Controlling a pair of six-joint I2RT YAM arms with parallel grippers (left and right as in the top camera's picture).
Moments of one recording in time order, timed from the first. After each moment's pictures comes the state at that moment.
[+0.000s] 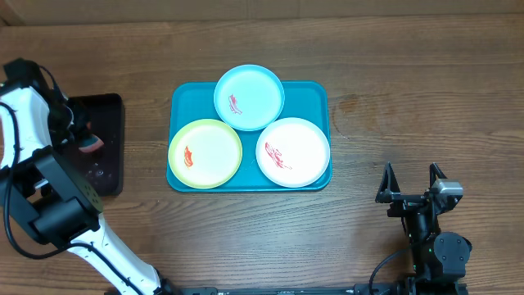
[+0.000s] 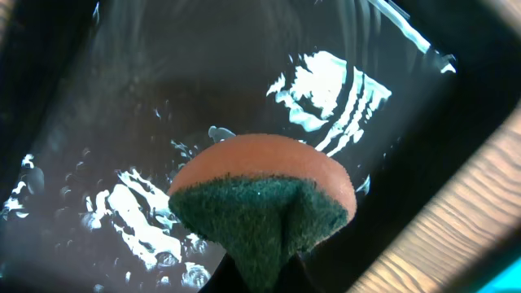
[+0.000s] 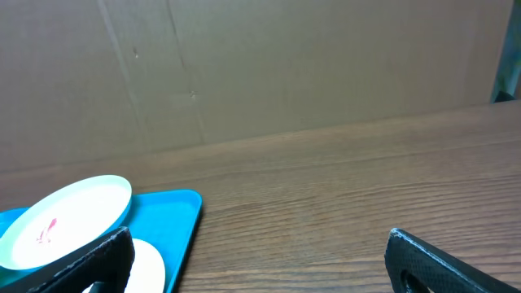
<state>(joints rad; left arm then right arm) 0.53 2.14 1.84 -1.12 0.07 -0.16 -0.04 0.01 0.02 -0.03 -0.07 0.16</state>
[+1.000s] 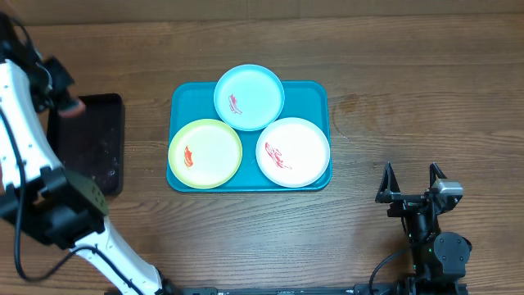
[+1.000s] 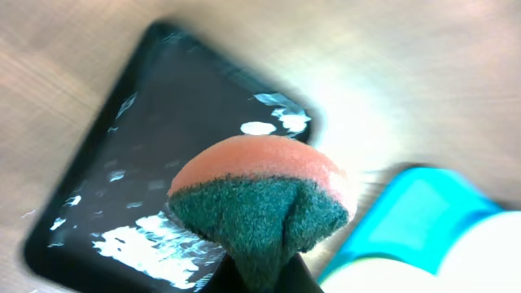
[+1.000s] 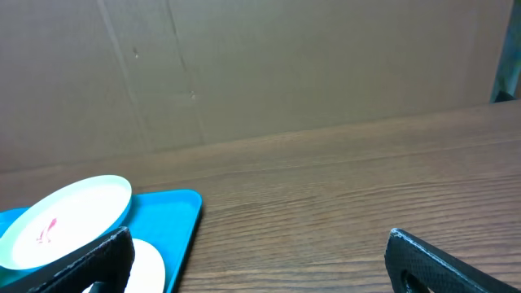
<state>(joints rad) 0.48 2.09 2.27 -1.38 0.14 -0.22 -0.04 0.01 0.02 -0.03 -0.07 0.16</state>
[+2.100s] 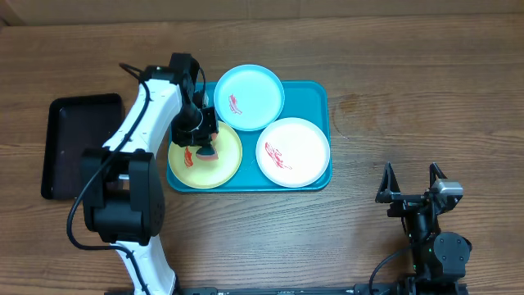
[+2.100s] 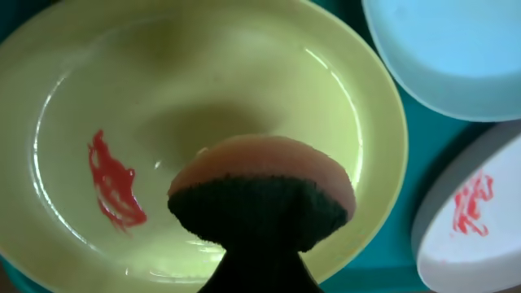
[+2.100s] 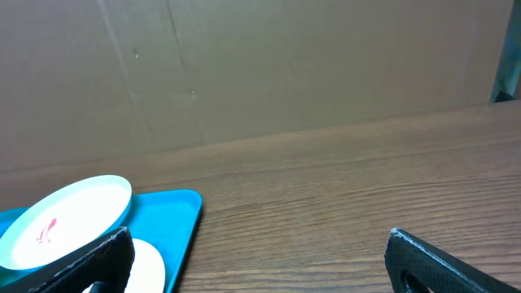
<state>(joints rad) -0.12 2.01 1.53 -1.11 0.20 -0.31 -0.04 0.01 0.02 -0.03 -0.07 0.16</state>
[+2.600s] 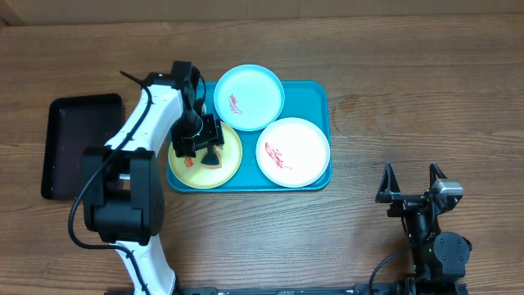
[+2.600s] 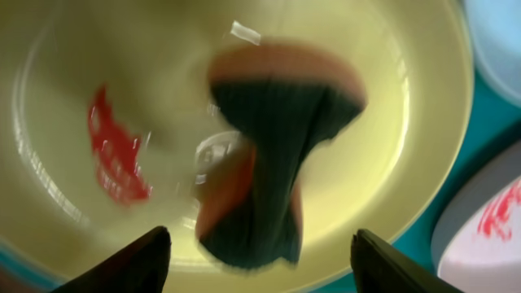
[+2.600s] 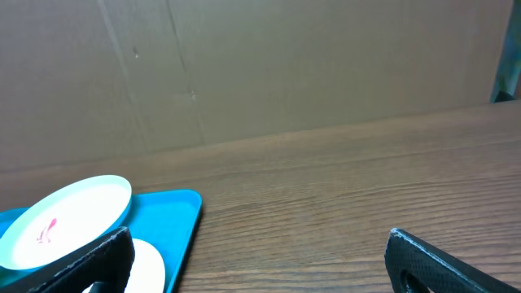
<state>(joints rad) -0.10 2.01 1.52 -1.18 0.19 -0.36 -0.04 0.01 0.02 -0.03 -0.07 0.16</state>
